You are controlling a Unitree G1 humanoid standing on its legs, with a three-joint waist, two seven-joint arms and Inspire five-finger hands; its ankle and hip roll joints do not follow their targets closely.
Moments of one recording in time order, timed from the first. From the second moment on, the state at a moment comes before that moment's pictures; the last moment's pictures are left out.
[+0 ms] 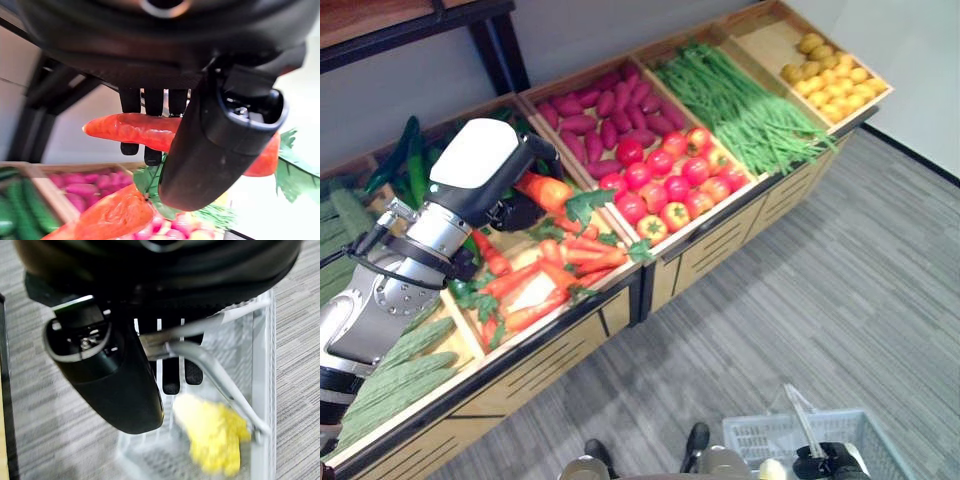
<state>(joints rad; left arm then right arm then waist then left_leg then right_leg) -0.24 1.11 -0.09 -0.14 0.23 -0.29 0.12 0.04 -0.40 0.01 1.29 -0.03 -0.07 -0.16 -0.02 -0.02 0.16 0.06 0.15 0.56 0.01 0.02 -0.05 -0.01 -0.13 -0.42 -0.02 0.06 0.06</state>
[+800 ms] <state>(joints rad) -0.24 1.02 -0.14 -0.16 0.22 -0.32 0.15 -0.02 -0.49 0.04 1.30 -0.02 -0.10 -0.18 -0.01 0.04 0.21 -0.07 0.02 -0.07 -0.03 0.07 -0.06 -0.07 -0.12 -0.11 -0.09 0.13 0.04</state>
